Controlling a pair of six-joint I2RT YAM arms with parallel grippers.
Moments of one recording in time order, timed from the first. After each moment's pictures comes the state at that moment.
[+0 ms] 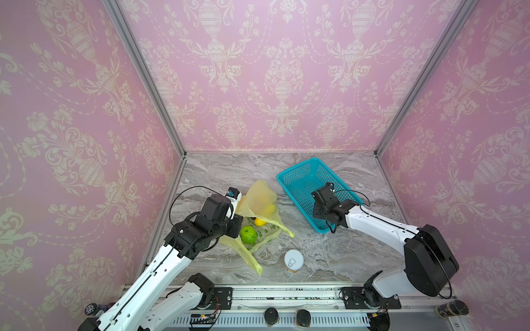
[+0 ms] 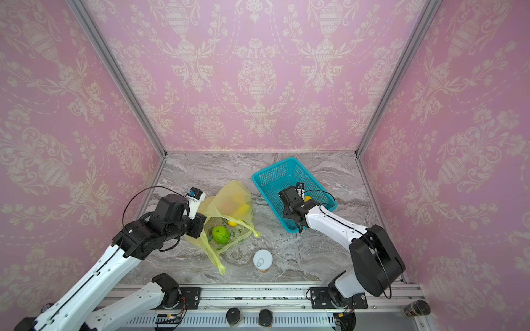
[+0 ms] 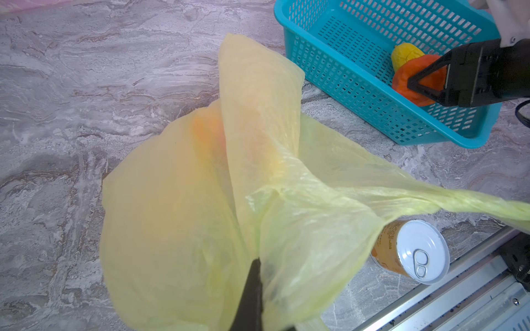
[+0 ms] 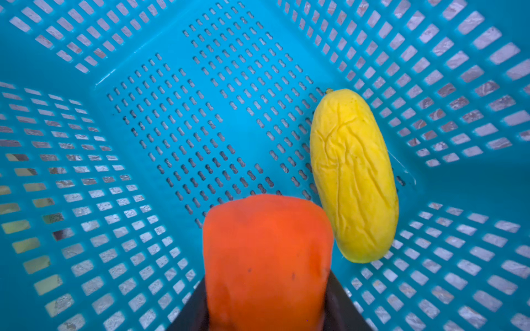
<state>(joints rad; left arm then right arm) -0.54 0.86 0.97 -0.93 -0.04 -0.20 0.55 1.48 0.92 -0.51 0.37 0.67</state>
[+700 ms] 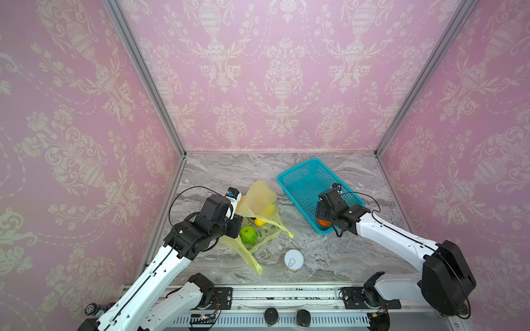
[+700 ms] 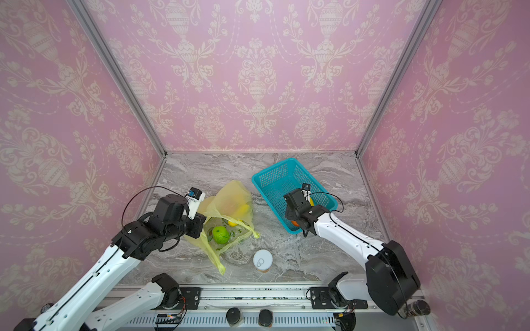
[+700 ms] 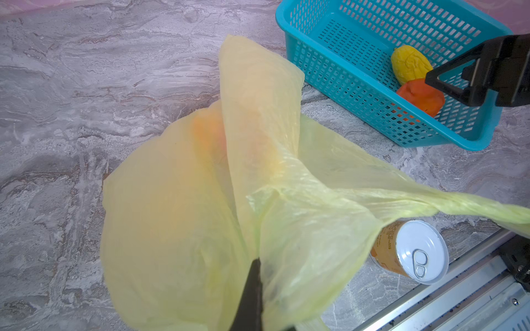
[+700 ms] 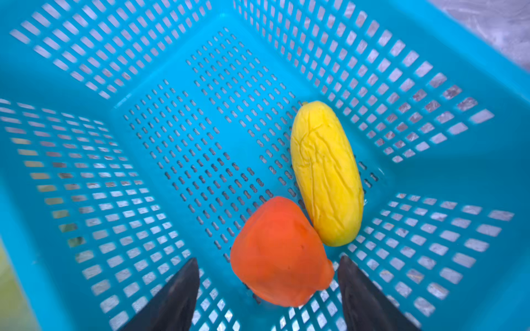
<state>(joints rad) -0.54 0.85 0.97 -0.93 -0.04 -0.20 0.56 1.27 0.82 -0.50 0.40 0.66</state>
